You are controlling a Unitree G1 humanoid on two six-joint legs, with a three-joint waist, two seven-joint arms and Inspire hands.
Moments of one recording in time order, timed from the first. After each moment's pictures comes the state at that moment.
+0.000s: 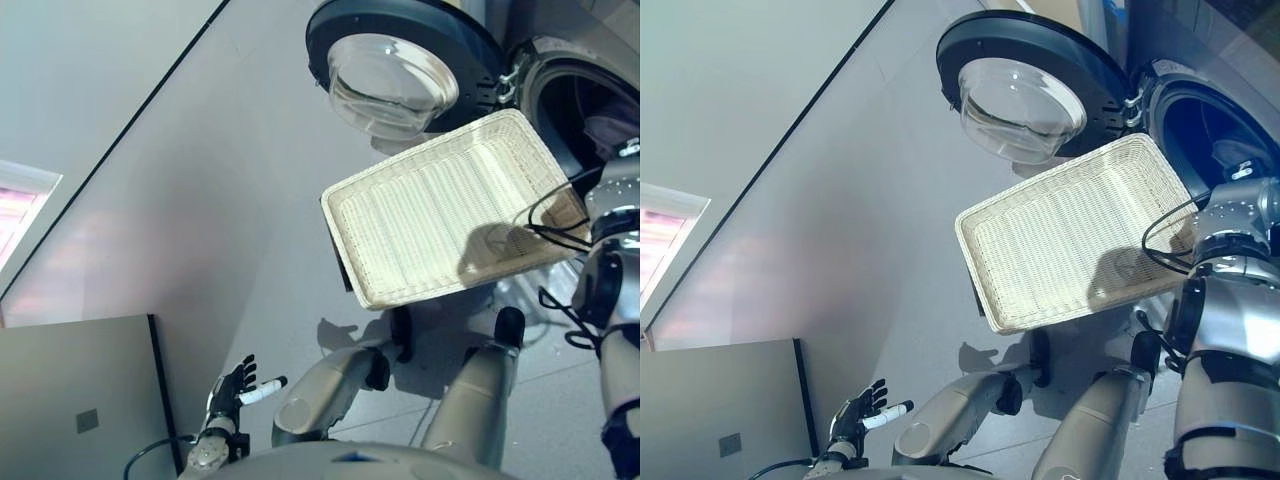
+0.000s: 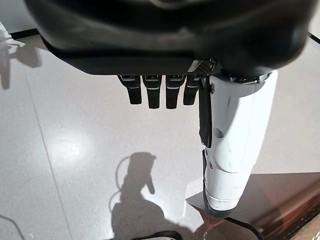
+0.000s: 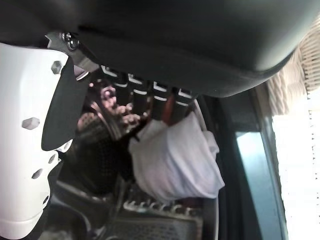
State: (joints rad) left arm 0.17 0.19 -0.40 0.92 -0.37 -0.31 0.15; right arm -1.16 -0.78 -0.16 1.35 1.10 -0.32 -0.57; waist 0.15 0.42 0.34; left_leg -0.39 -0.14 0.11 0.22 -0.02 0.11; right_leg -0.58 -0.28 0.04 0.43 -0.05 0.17
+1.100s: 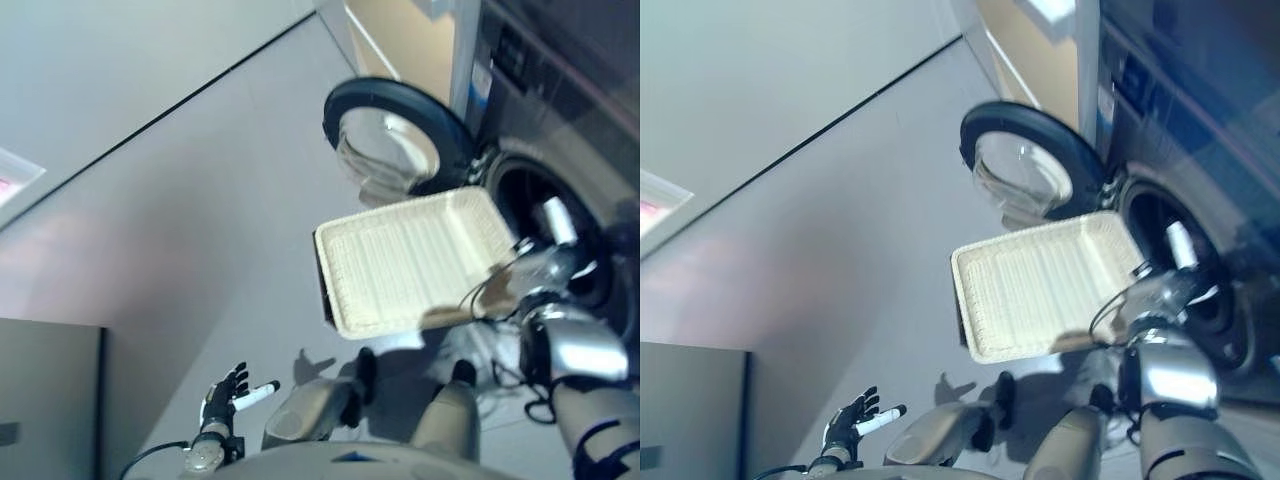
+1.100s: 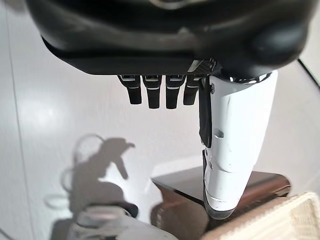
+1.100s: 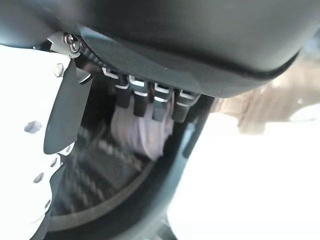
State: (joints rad) left arm 0.18 0.19 -0.30 0.99 -0.35 -0.28 0.14; right arm -0.65 -0.46 -0.16 1.34 0.95 -0.28 -0.38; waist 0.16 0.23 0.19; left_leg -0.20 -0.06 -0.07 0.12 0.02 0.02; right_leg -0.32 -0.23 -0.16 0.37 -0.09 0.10
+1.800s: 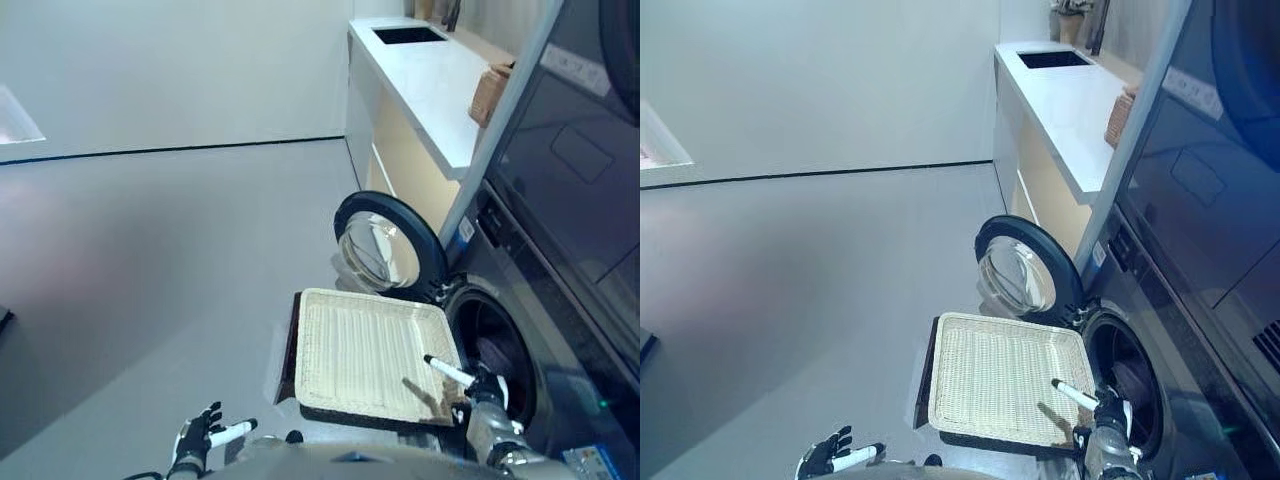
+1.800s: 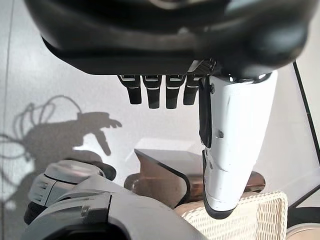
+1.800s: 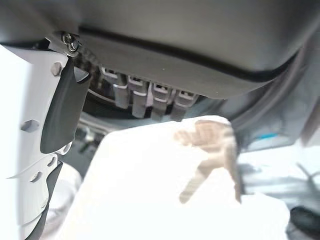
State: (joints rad) left arm 0.18 0.21 -0.20 1.15 -0.19 -0.26 0.11; right arm -0.05 -0.30 0.09 1.26 0.32 -0.19 -0.24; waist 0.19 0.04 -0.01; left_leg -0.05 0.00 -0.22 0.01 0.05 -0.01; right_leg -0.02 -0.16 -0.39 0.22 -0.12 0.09
